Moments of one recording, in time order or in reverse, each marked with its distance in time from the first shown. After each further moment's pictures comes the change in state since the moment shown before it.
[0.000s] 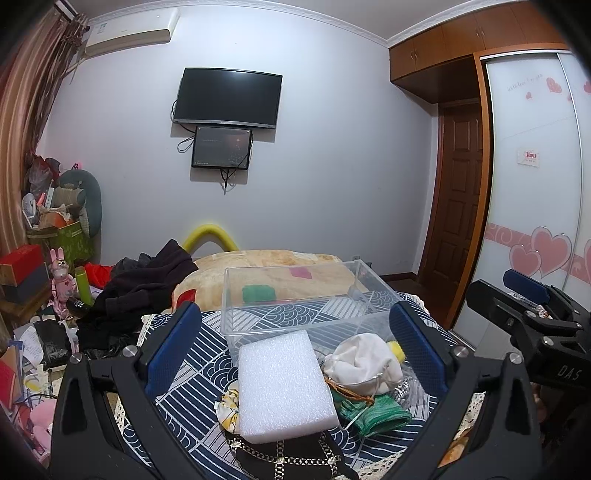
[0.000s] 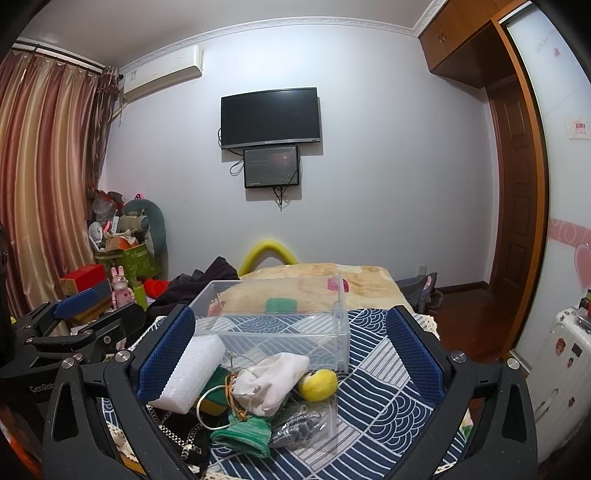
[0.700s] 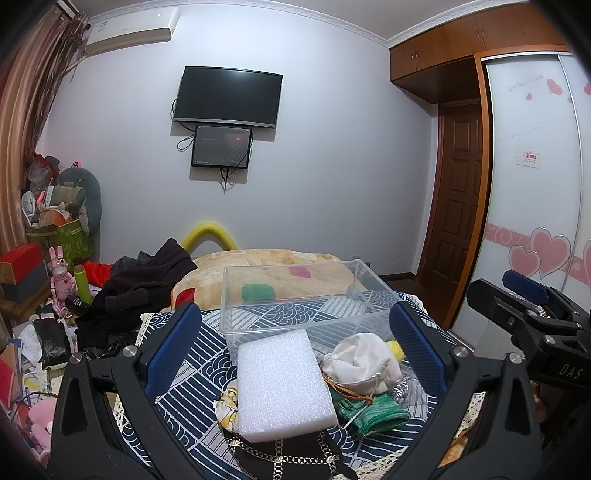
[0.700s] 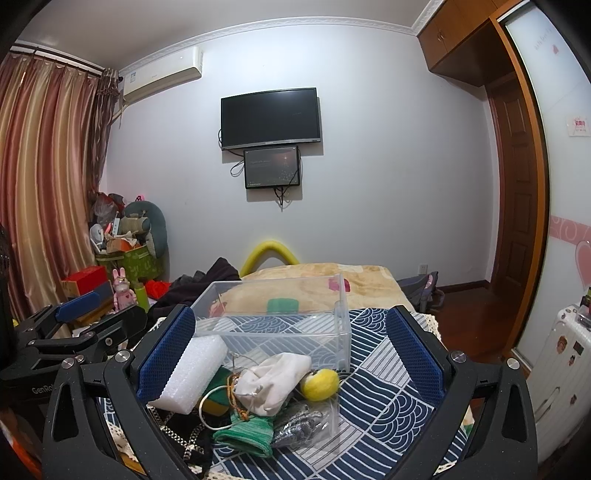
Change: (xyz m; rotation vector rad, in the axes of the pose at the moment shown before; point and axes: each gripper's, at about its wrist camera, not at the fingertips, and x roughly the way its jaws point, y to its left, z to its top) left arm -0.001 0.000 0.000 -0.002 0.004 -0.003; right arm -0.004 0.003 0.000 0.003 -0.003 0.002
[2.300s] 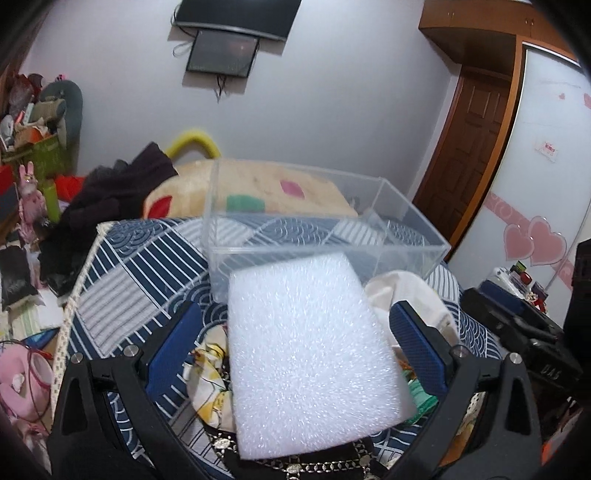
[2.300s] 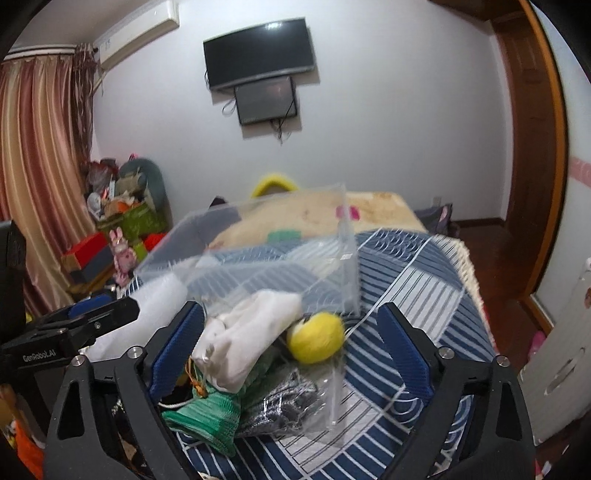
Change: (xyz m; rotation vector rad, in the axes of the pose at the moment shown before) left arm 0.103 0.038 -0.047 -0.137 0.326 -0.085; right arm 0.077 -0.033 -0.048 0.084 0.275 0.067
